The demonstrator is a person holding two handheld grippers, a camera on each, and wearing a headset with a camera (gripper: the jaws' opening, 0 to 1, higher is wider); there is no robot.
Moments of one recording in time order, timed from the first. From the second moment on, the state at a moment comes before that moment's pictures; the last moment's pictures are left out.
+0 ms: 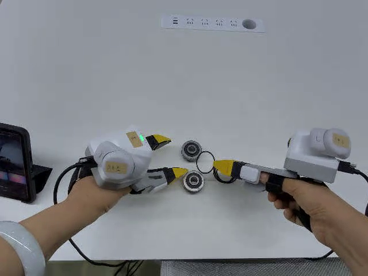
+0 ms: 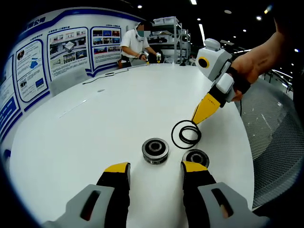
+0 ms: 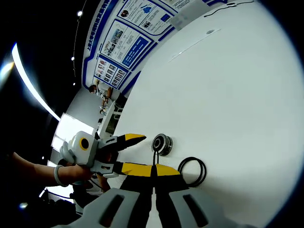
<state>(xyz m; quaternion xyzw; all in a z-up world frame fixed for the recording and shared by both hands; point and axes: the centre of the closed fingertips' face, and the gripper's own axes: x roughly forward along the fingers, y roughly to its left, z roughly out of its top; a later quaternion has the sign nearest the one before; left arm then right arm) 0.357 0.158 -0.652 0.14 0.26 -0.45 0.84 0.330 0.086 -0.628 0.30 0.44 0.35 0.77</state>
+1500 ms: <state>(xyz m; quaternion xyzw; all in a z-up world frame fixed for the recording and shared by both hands) 0.324 0.183 -0.636 0.10 0.26 -0.44 0.86 0.325 0.048 -0.643 0.13 0.39 0.37 0.83</state>
